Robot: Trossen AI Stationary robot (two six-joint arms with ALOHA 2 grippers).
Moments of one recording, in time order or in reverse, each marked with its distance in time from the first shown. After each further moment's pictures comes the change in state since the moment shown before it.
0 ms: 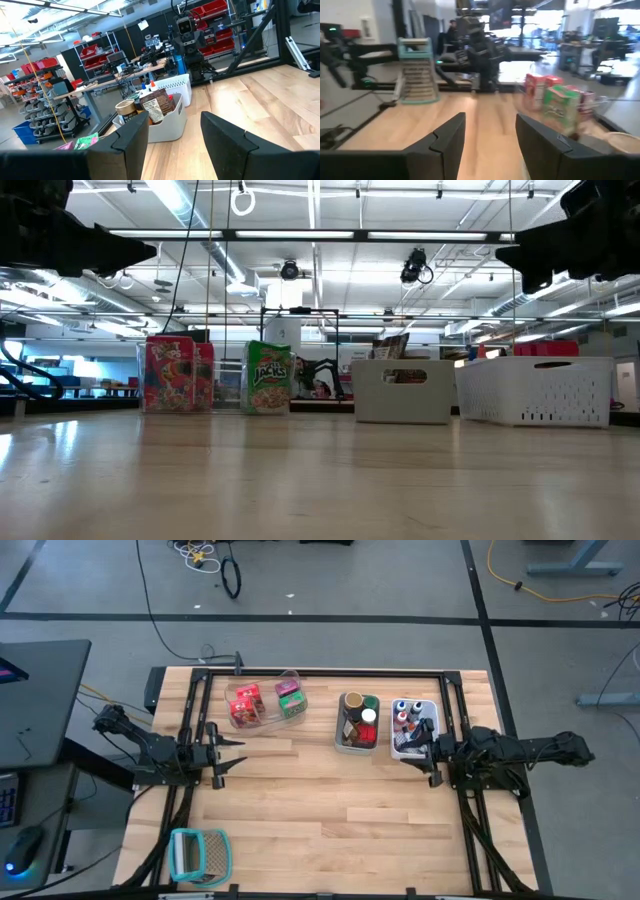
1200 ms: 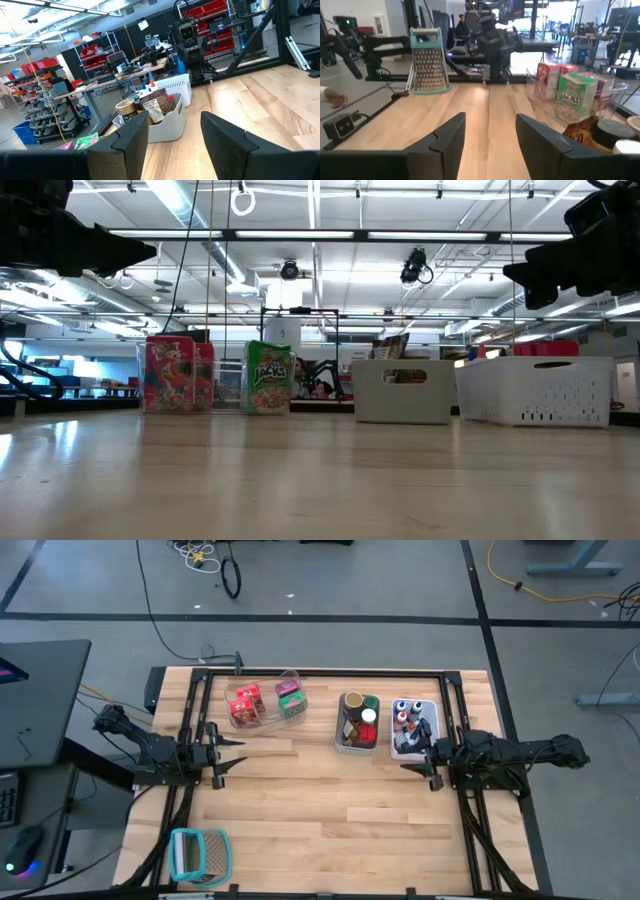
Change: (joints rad) left arm 0.000 0.000 0.000 0.000 0.000 0.000; right arm 0.000 -0.074 -0.069 -0.029 -0.038 0.023
